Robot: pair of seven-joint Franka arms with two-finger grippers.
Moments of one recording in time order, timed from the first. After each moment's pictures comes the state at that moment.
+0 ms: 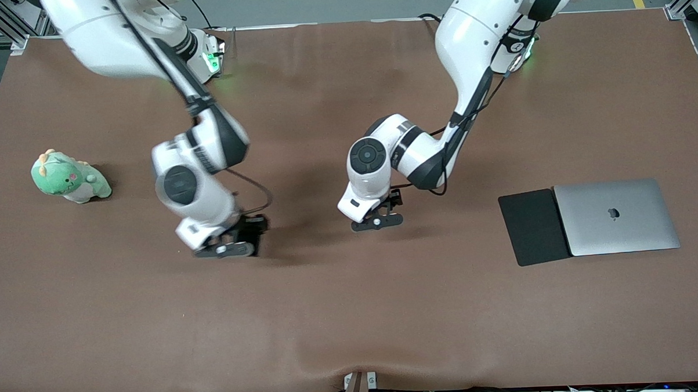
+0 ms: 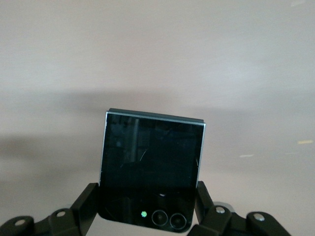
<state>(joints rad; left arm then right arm) -0.70 0.81 -0.06 -1.38 0.09 2.16 -0.91 0.16 0.48 0.15 -1.74 -0.04 2.19 0.27</state>
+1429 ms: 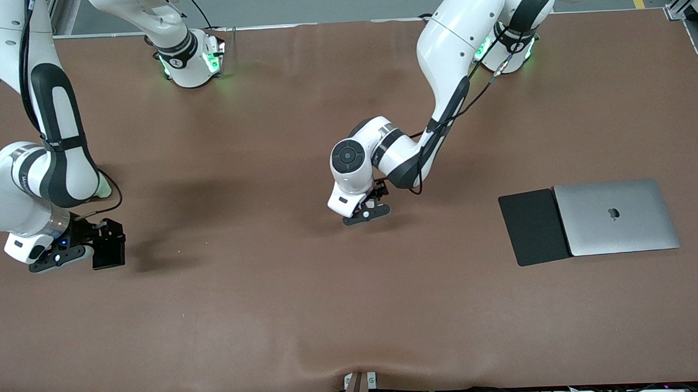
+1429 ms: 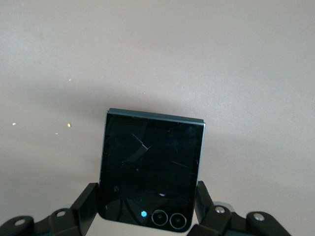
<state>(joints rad) -0.75 0.88 -0.06 -1.37 0.08 2.15 -1.06 0.15 0.45 -0.38 -1.89 0.31 2.31 -0.71</state>
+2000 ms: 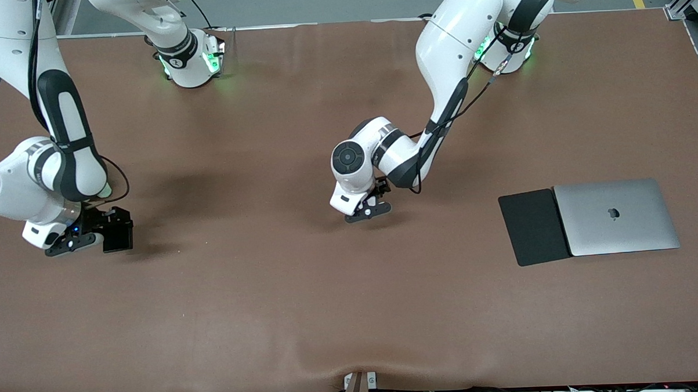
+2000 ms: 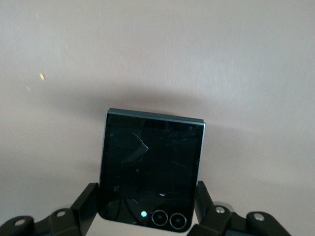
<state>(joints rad) -0.75 0.88 -0.07 -1.40 0.08 2.15 -1.06 0.15 0.43 -0.40 -2.08 0.34 2.41 -0.73</state>
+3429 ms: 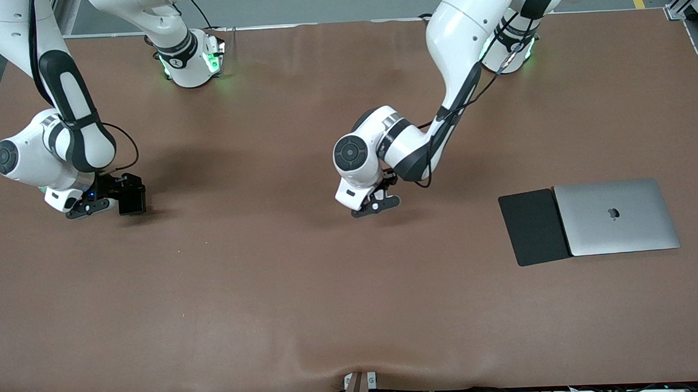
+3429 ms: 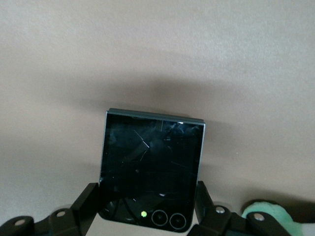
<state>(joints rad) -0.71 0.76 -0.08 -1.43 0.08 1.96 -1.01 0.15 0.32 -0.44 -2.33 0.34 2.42 -0.78</state>
